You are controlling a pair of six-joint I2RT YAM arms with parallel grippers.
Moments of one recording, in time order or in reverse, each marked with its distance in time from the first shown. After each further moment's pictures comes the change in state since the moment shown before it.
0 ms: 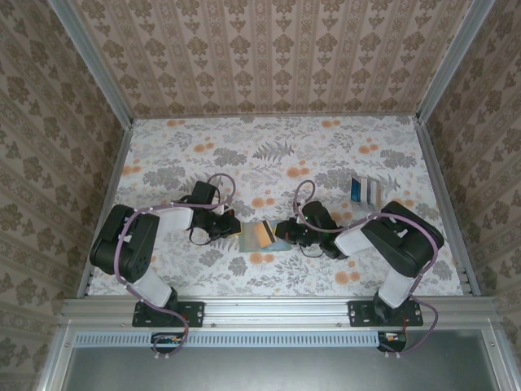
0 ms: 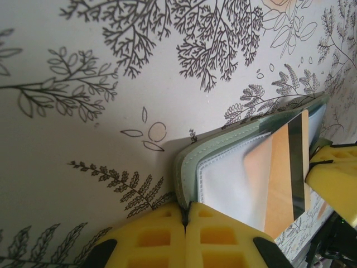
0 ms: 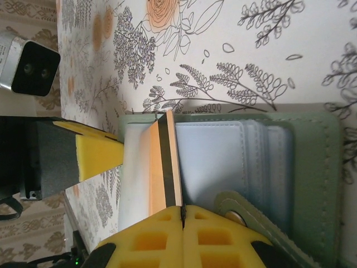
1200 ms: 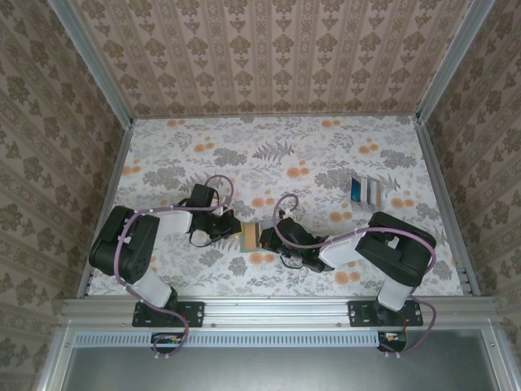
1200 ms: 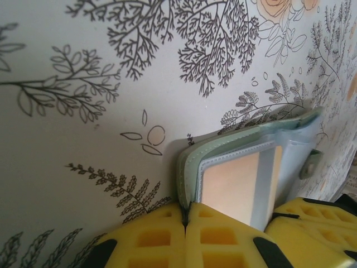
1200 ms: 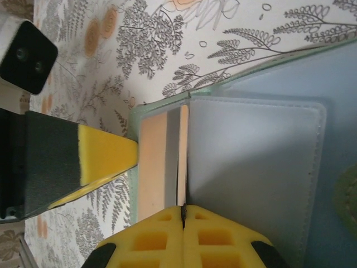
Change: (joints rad) left arm 0.002 -0.008 -0.051 0.105 0.020 -0.076; right arm 0.278 0.003 0.096 -0.128 0.437 0.113
